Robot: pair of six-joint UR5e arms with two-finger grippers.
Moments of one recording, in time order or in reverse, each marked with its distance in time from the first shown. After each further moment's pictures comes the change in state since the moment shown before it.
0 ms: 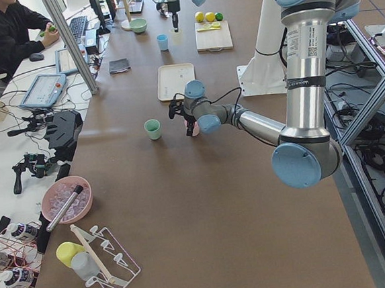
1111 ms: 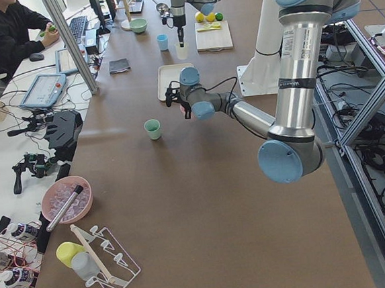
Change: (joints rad) left arm -0.012 -0.270 -0.021 0.215 -0.061 -0.168; right arm -0.247 0.187 -0.112 -0.070 -0.245 0.118
